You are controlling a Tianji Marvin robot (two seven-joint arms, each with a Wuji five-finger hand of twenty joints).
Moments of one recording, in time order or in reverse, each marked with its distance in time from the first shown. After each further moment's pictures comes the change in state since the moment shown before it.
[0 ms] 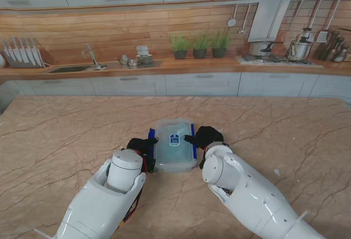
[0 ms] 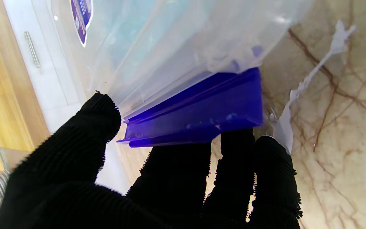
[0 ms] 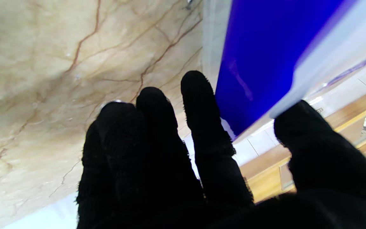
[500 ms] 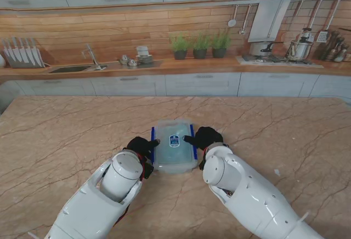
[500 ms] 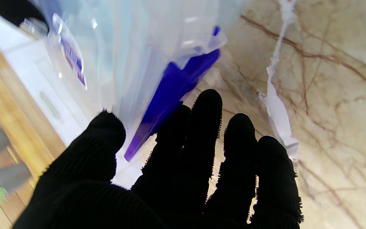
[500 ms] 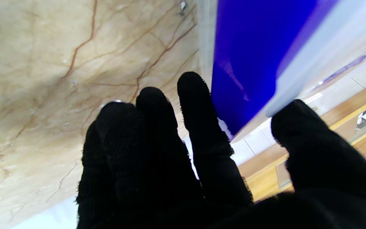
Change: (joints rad) left arm 0.001 0.099 0.089 -0.061 0.274 -0.004 -0.199; right arm -0.012 0.003 0.009 -0.009 0.009 -0.025 0.000; left_hand 0.072 0.194 -0.163 0.019 0.025 0.023 0.023 0.003 -0.024 0.046 -0.022 0.017 -0.056 0.029 -0.041 -0.036 -0.074 0.009 -0.053 -0.052; right_hand 0.013 0.002 0.005 0.002 0.000 0.033 -0.001 0.000 0.000 0.001 0.000 0.000 0.000 0.001 0.000 0.000 0.000 0.000 -0.001 0.000
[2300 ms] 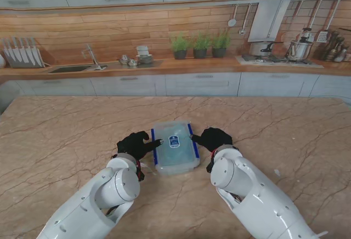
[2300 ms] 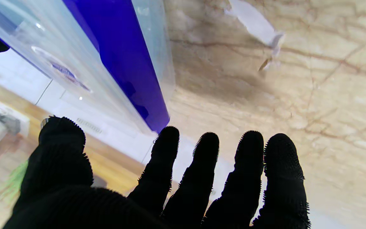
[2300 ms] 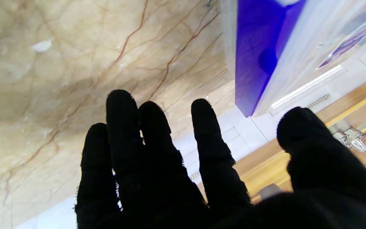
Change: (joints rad) left arm 0.048 0.109 0.065 -0.080 0.489 -0.121 -0.086; right arm -0.115 0.033 0.115 -0.155 -0.065 0.067 0.059; left_hand -0.150 0.067 -0.317 0.036 -0.266 -0.075 -0.142 0.007 -0.455 0.051 -0.386 -0.186 -0.191 0.063 -0.488 -0.365 -0.076 0.099 -0.161 -0.299; right_hand -0.014 0.091 -0.127 0.013 -0.343 -0.053 -0.256 -0.043 -0.340 0.058 -0.262 -0.123 -0.294 0.022 -0.404 -0.132 -0.180 0.024 -0.295 -0.084
